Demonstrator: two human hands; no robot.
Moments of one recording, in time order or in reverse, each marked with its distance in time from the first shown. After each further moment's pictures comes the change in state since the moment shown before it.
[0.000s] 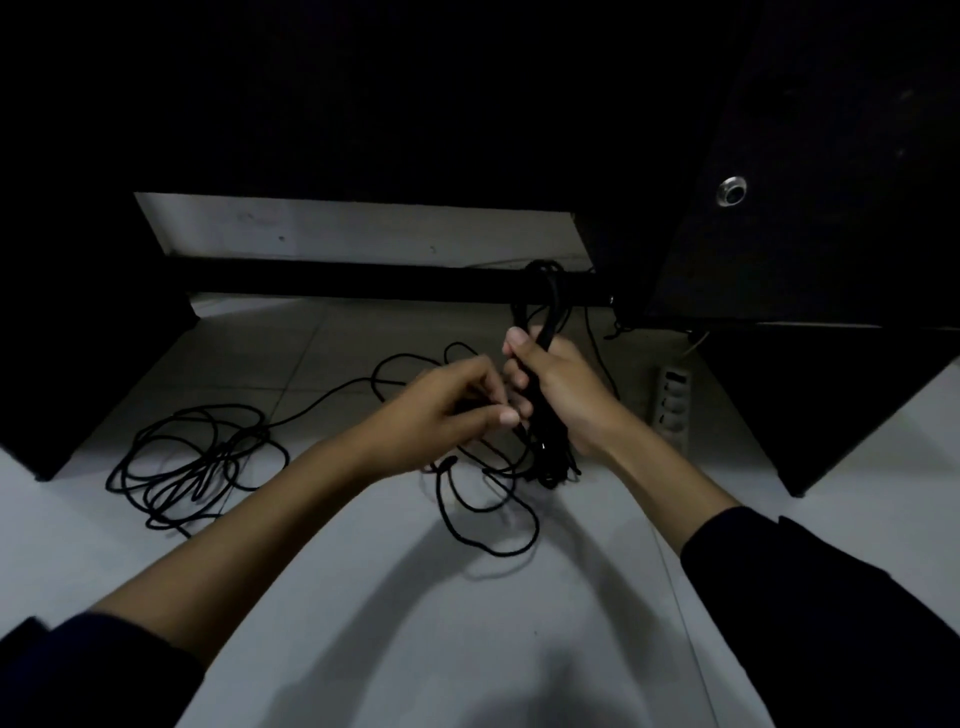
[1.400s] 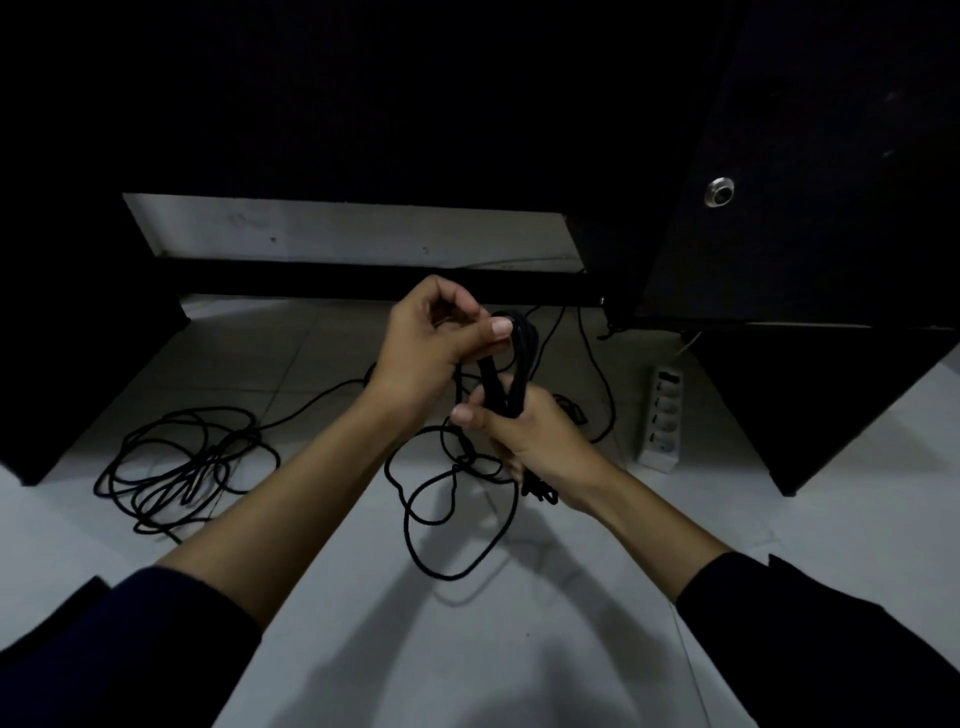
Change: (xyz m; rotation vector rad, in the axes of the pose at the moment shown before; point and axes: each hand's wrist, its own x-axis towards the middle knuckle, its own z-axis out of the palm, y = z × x) left_hand 0.036 0.014 0.000 -0.539 0.518 0.019; right_hand -0.027 0.018 0.011 -0.145 -0.117 -0.054
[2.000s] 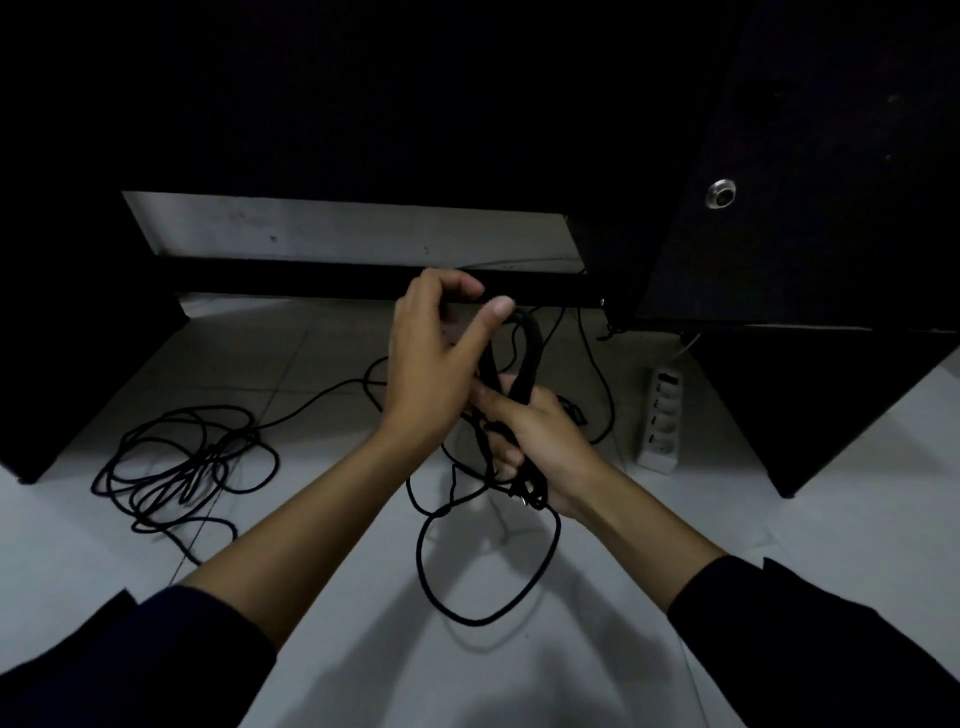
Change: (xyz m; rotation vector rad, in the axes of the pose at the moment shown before) left_hand -0.006 -0.018 0.003 0.393 0.182 0.272; right_hand 0.000 0.005 0.004 0.323 0.031 0.121
